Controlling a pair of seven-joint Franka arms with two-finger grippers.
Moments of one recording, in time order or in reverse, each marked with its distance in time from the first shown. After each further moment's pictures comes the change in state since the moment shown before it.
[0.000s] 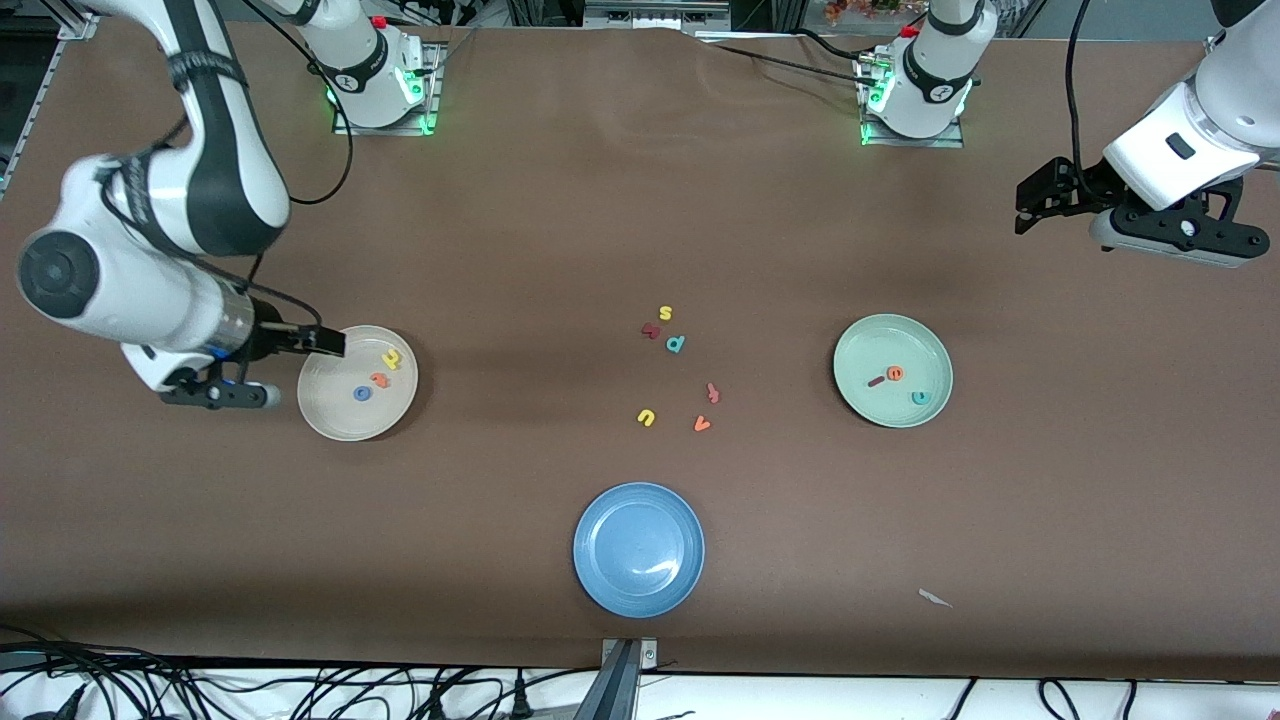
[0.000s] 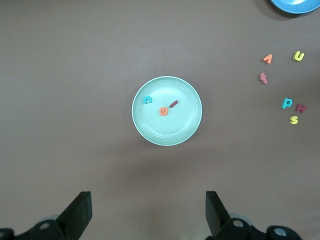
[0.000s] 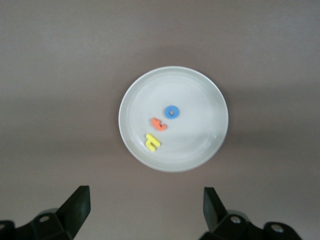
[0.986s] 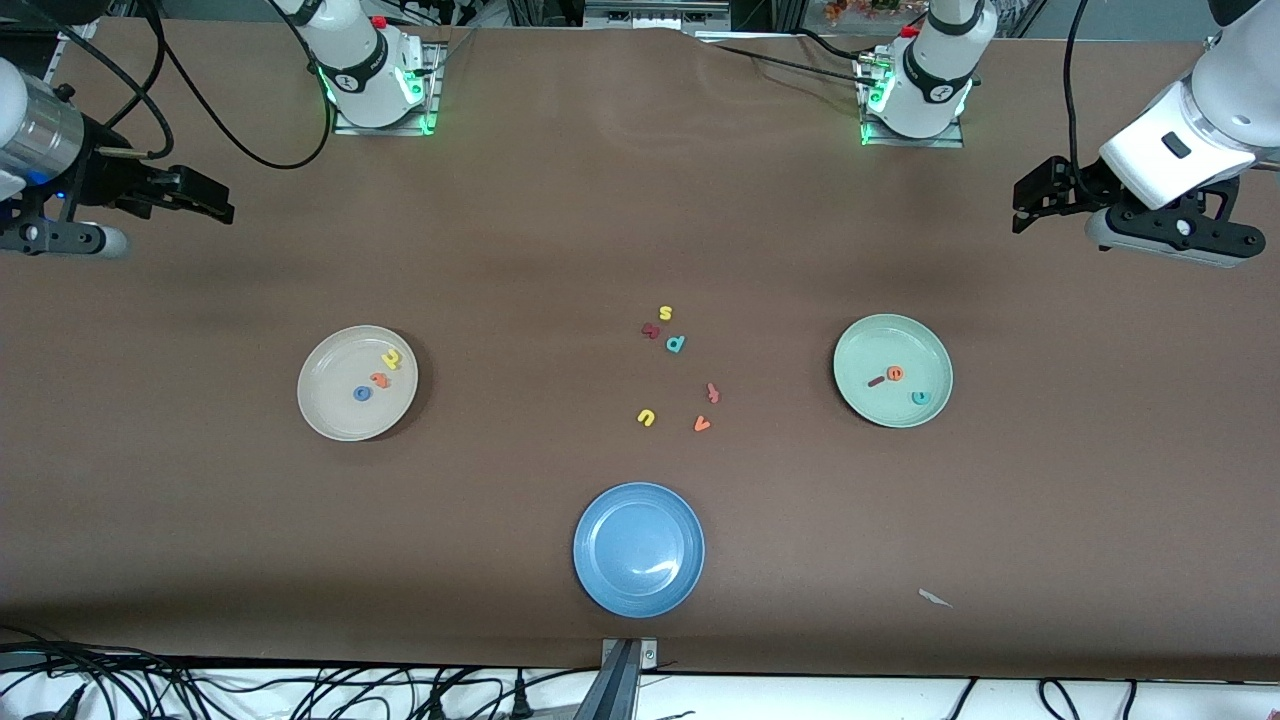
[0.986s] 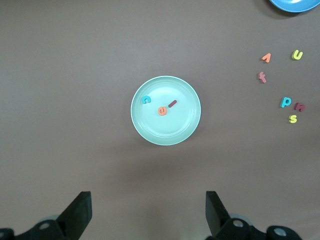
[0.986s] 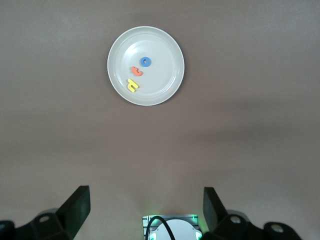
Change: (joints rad) left arm -0.001 0.002 -0.005 0.005 0.000 -0.005 0.000; right arm -0.104 -0.274 0.061 0.079 -0.068 -0.376 0.000
